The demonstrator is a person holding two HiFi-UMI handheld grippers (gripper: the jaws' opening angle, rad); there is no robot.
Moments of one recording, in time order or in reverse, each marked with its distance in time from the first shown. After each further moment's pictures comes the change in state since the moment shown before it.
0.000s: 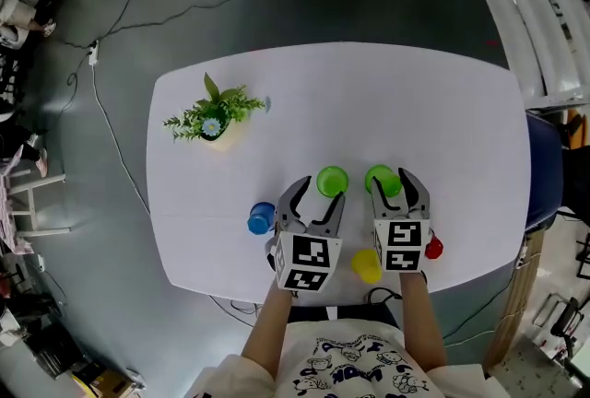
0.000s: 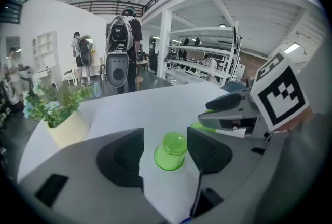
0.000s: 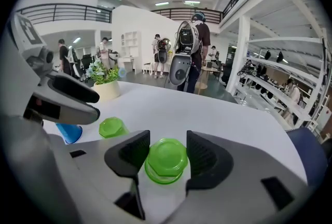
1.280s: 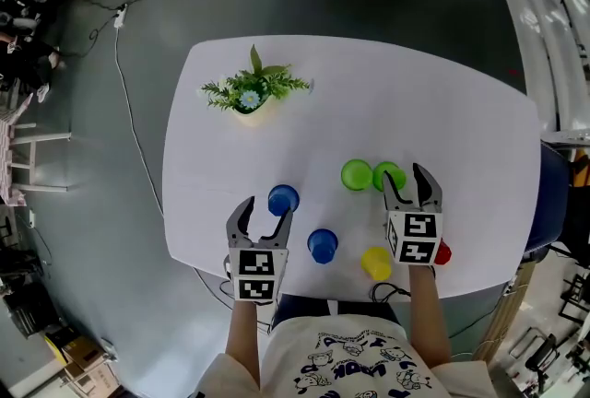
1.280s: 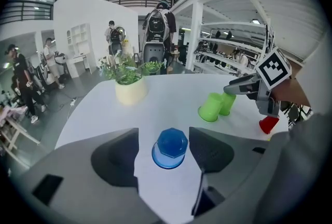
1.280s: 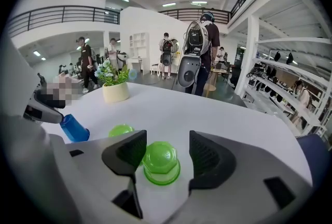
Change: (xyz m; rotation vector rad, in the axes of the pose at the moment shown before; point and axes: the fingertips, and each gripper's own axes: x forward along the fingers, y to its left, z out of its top) left arm -0.105 0.099 -0.109 -0.184 0.119 0.263; right arm 0.013 0.033 0.014 -0.042 -0.015 0.083
